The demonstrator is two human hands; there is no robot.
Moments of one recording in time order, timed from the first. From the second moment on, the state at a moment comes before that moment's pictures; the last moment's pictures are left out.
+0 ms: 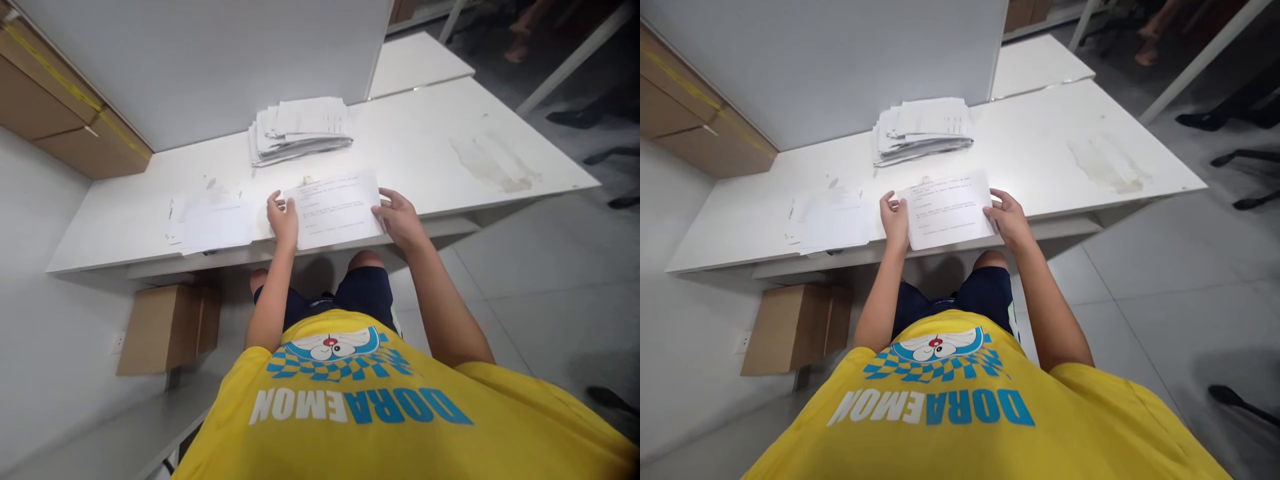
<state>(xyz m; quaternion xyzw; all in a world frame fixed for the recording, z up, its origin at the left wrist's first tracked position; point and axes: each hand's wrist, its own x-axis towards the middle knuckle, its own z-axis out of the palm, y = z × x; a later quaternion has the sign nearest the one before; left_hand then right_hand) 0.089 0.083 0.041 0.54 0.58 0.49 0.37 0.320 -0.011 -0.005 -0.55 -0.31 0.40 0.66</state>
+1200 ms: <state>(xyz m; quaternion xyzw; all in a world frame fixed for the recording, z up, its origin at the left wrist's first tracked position) 0.088 0.099 0.014 0.89 0.41 0.16 0.10 0.359 -0.003 -0.031 -0.71 -0.32 0.27 0.56</state>
